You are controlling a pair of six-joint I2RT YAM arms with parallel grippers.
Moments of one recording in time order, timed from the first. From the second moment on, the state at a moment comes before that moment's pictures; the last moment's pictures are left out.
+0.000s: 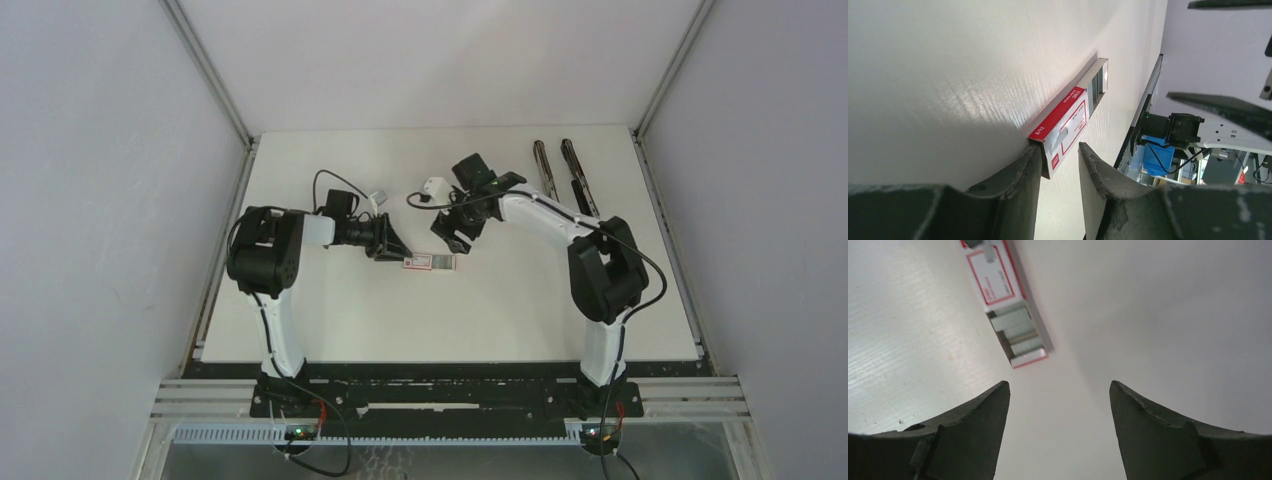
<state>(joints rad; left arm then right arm) -0.18 2.05 1.06 -0.02 1.00 -0.41 0.59 1.94 1.55 -0.72 -0.30 -0.57</state>
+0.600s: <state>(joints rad) -0.18 2.04 1.05 0.00 1.02 -0.41 0.56 1.96 1.34 -0.57 -0.06 -0.20</state>
